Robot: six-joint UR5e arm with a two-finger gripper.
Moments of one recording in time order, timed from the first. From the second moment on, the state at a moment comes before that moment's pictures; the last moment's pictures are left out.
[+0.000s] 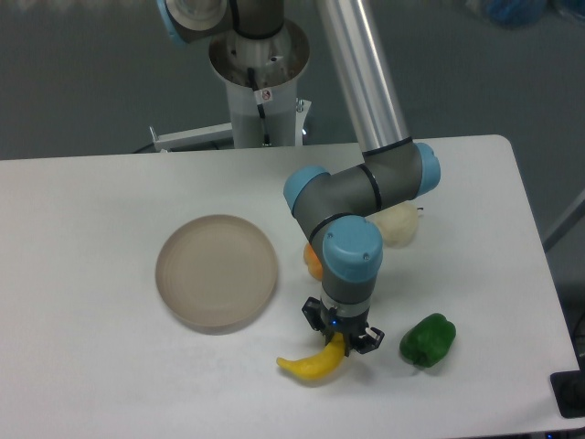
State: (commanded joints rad) arm 2.25 -2.15 -1.53 -0.83 1.52 1.03
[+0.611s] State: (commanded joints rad) arm 2.35 -2.01 -1.53 -0.90 1.56 1.18
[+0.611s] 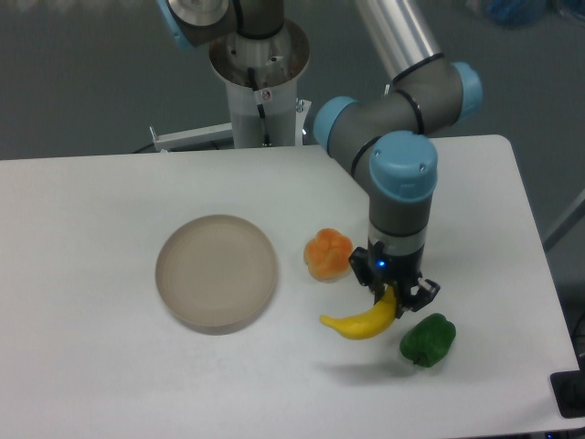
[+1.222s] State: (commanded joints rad) arm 2.36 -2.00 -1.52 -0.90 1.58 1.22
